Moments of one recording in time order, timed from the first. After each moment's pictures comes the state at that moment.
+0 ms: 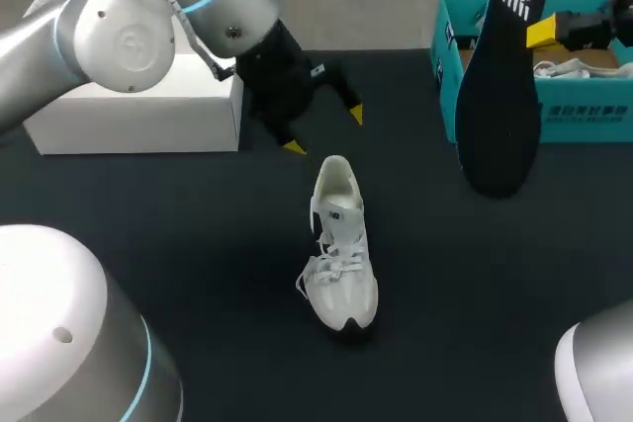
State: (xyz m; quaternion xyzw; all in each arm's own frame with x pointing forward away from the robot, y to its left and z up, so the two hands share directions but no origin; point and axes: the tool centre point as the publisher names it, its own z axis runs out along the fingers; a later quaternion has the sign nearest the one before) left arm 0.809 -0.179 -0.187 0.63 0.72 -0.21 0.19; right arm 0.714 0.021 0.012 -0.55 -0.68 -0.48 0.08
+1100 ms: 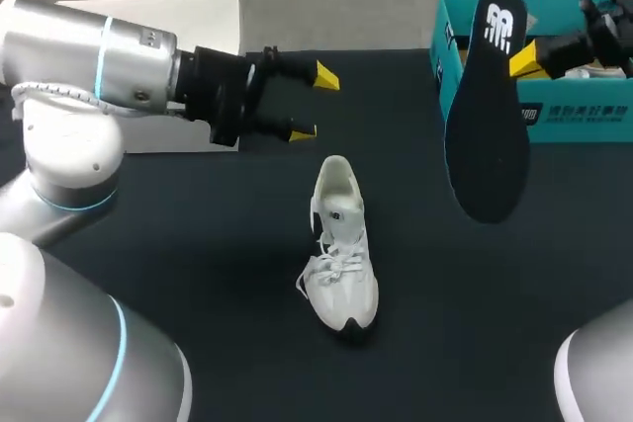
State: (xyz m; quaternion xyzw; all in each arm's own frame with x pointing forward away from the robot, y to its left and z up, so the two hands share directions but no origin) left arm 0.804 -0.172 -0.139 0.56 0.58 -0.39 0.44; right arm 0.714 0.030 -0.020 -0.61 -0.66 -0.41 0.17
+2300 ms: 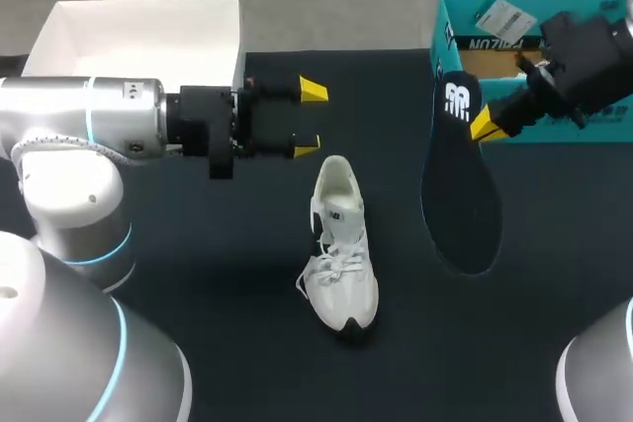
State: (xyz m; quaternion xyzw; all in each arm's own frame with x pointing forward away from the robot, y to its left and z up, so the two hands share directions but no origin) left arm 0.786 -0.168 -0.142 0.52 0.53 -0.43 0.51; right arm 0.705 0.053 -0.114 -0.65 -0.66 -0.29 0.23
